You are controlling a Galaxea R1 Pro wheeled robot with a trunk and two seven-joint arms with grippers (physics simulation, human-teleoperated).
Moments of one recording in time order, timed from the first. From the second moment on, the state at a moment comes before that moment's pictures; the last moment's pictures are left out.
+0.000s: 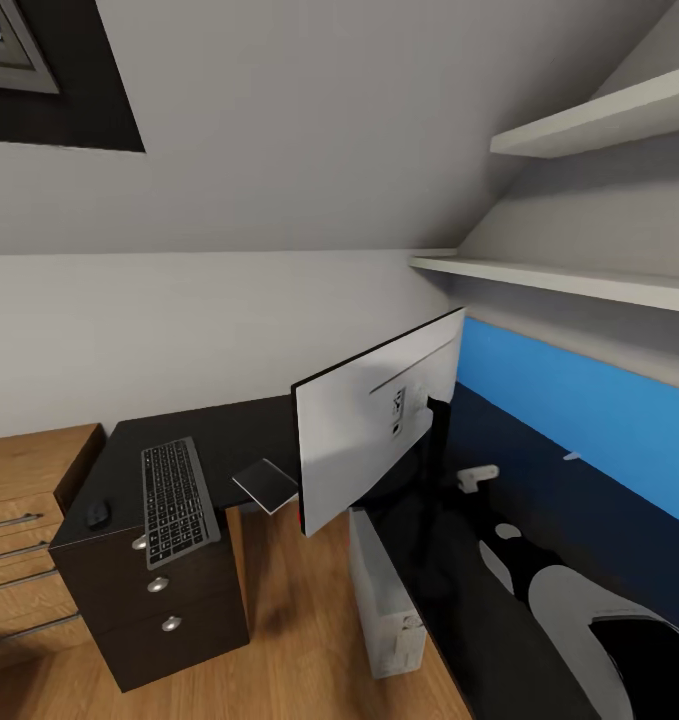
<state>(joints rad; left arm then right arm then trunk) -0.17 -0.06 -0.14 -0.15 0.26 -0.36 0.39 -0.89 -0.08 0.06 -0.16 0.04 -0.41 0.14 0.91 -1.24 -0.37</state>
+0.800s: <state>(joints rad) -0.17 -0.06 -0.14 -0.15 0.25 -0.36 0.39 -0.89 -0.08 0.06 -0.17 0.04 -0.41 -0.03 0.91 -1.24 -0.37</state>
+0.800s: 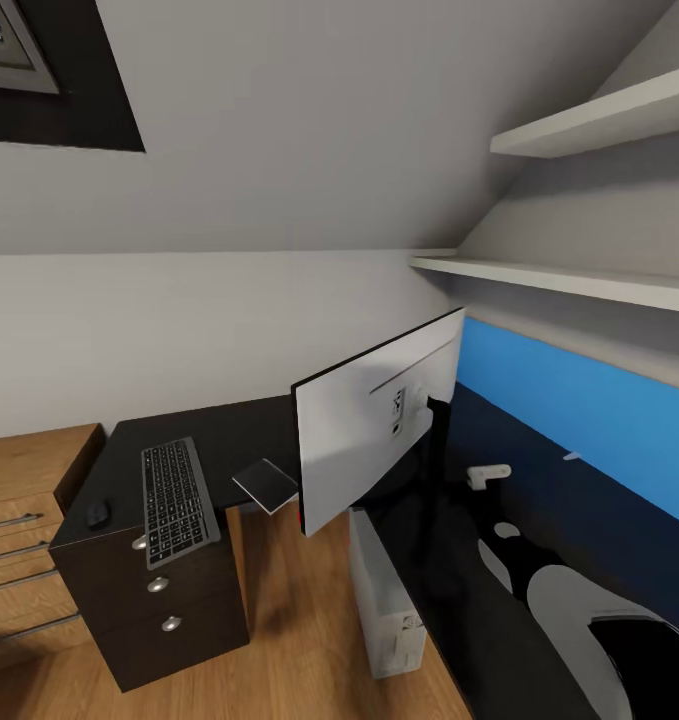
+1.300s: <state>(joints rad) -0.17 -0.06 -0.14 -0.15 0.25 -0.36 0.39 -0.89 -0.08 0.06 -0.17 0.04 -0.41 -0.08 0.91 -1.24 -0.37</state>
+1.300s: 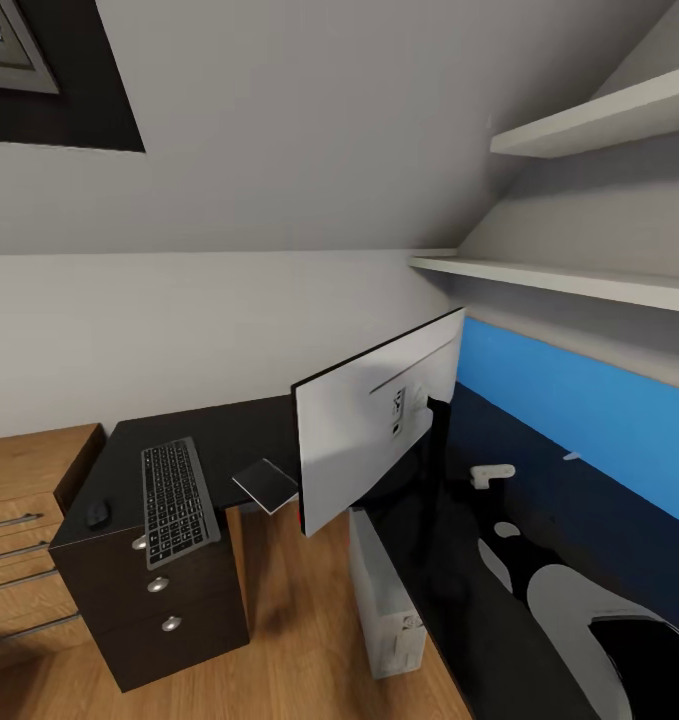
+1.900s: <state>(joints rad) -0.17 -0.06 -0.14 -0.15 0.25 -0.36 0.39 -0.89 -0.08 0.06 -0.17 0.03 -0.41 -0.05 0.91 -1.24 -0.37</state>
